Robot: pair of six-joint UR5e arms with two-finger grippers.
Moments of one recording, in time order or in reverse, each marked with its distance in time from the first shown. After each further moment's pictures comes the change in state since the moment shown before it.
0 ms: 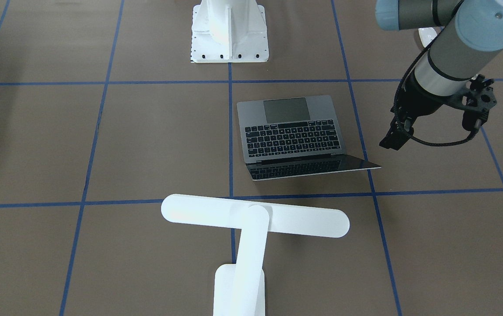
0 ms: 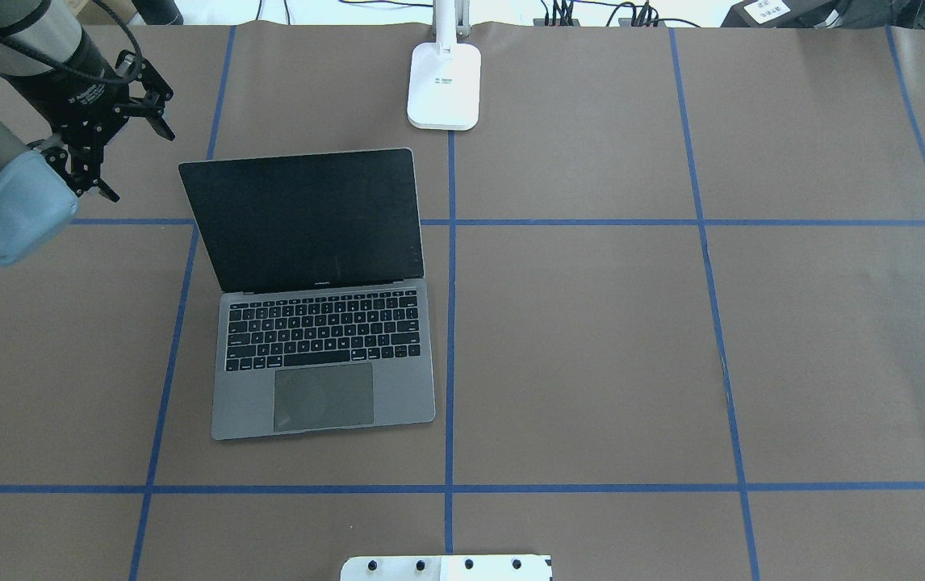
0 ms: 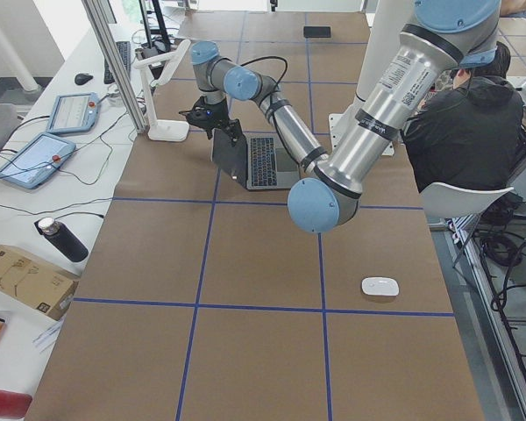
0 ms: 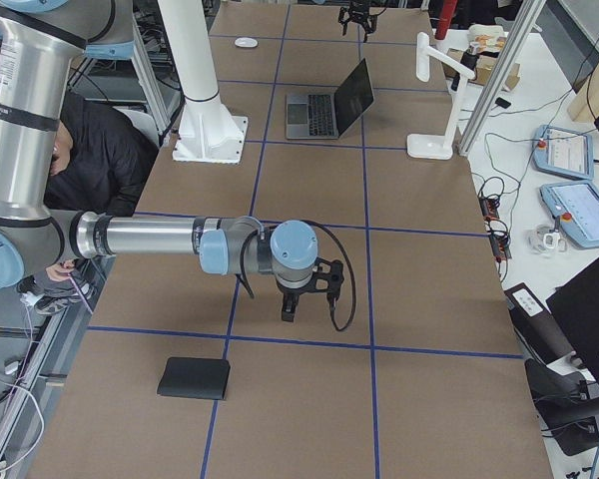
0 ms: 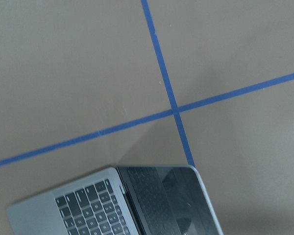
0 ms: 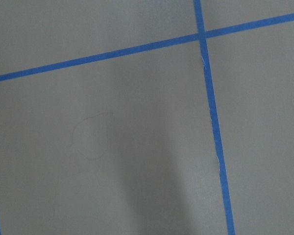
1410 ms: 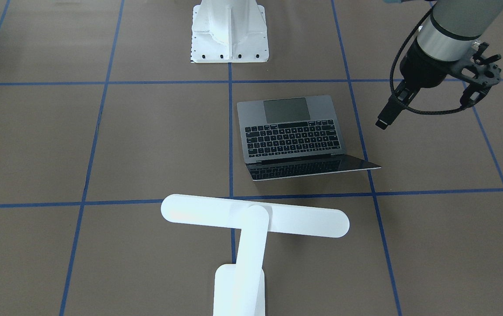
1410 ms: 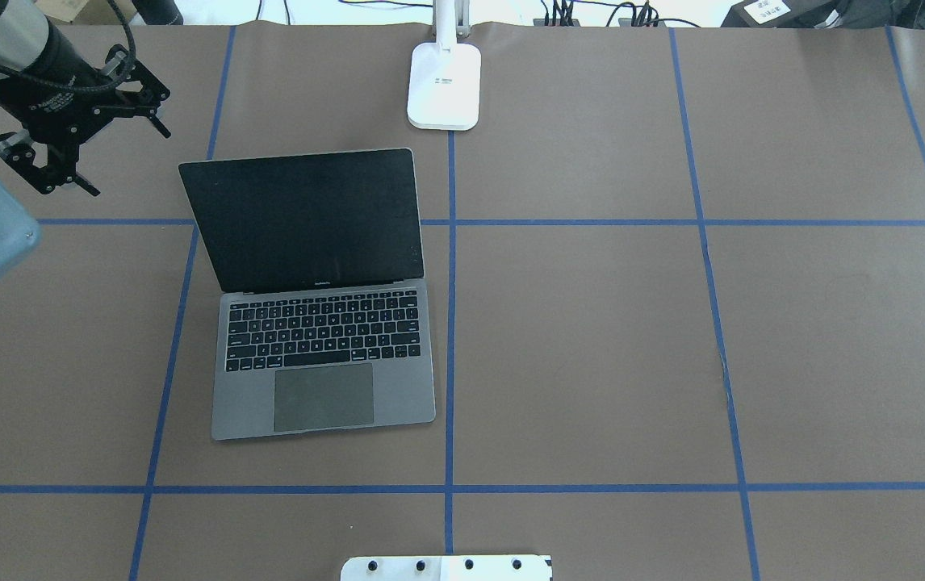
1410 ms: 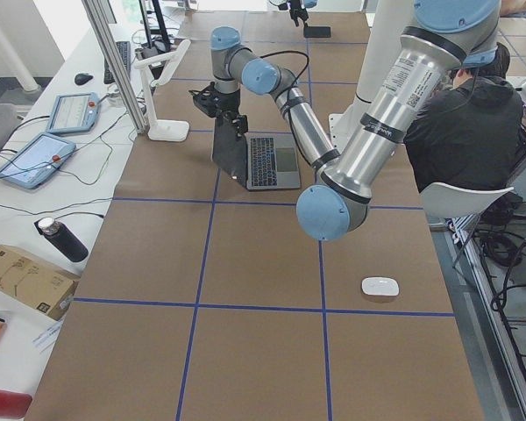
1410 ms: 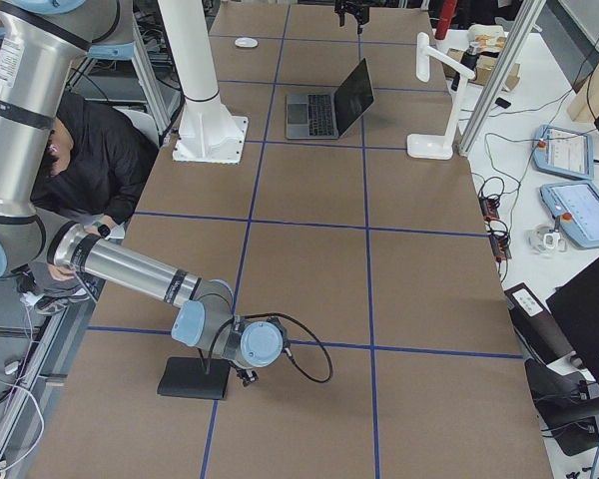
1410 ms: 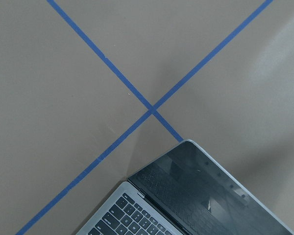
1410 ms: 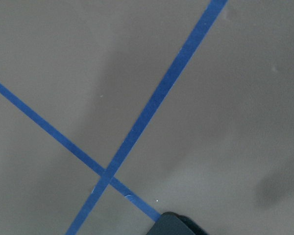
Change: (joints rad) left arm 0.006 0.011 -0.107 -0.006 0.052 0.134; right arm -0.125 -0.034 -0.340 0.004 0.008 -0.853
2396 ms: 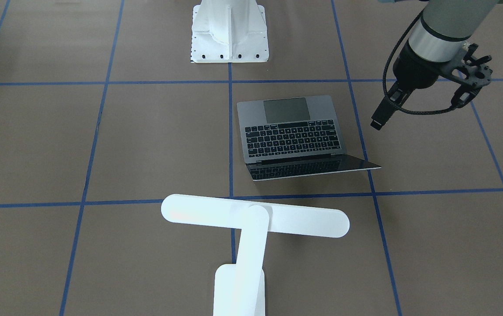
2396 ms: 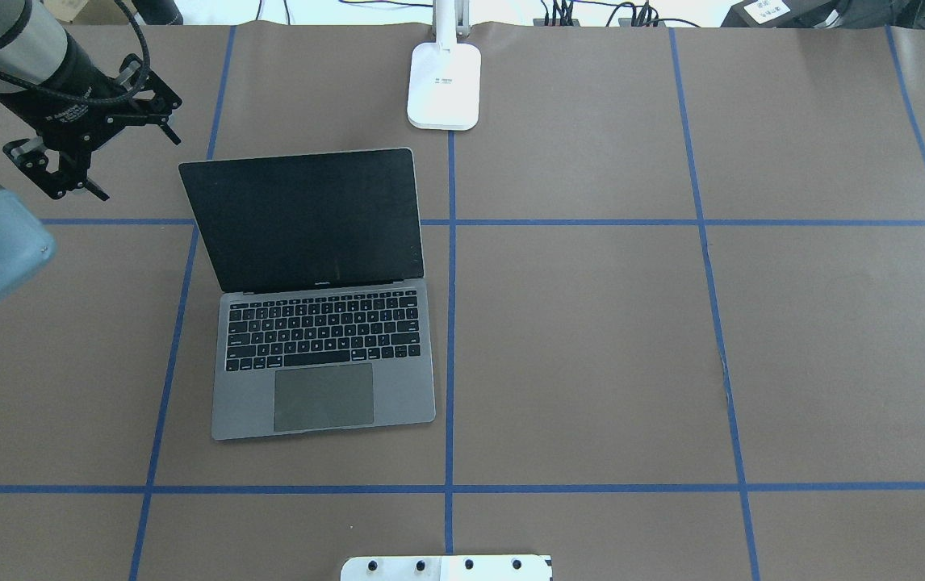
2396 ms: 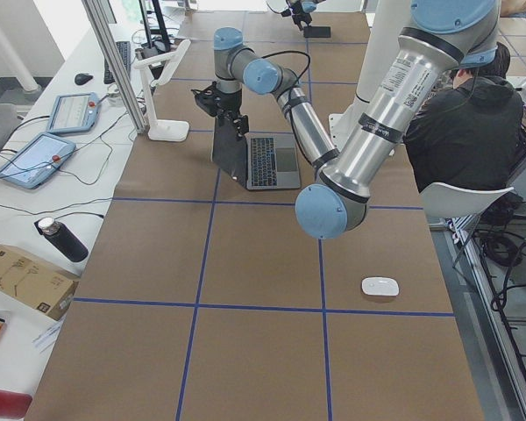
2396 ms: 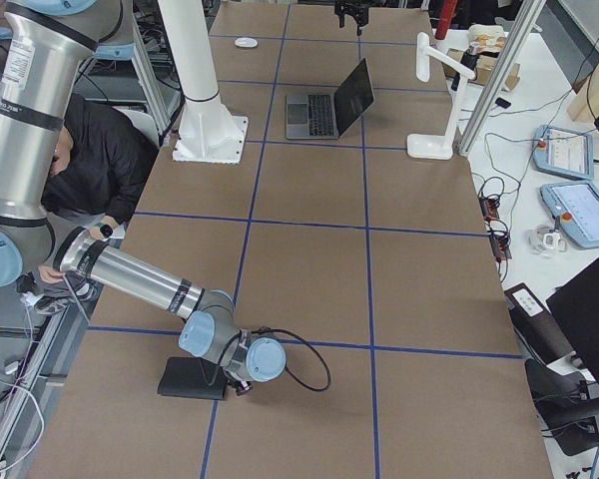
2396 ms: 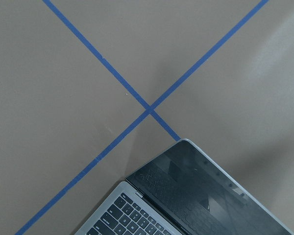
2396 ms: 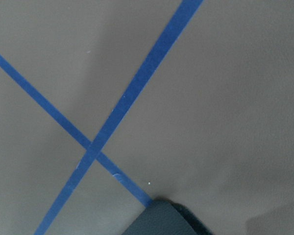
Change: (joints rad) left arm 0.034 -0.002 -0.001 -0.001 0.047 0.003; right arm -0.027 0.023 -0.081 -0.083 0.000 -0.141
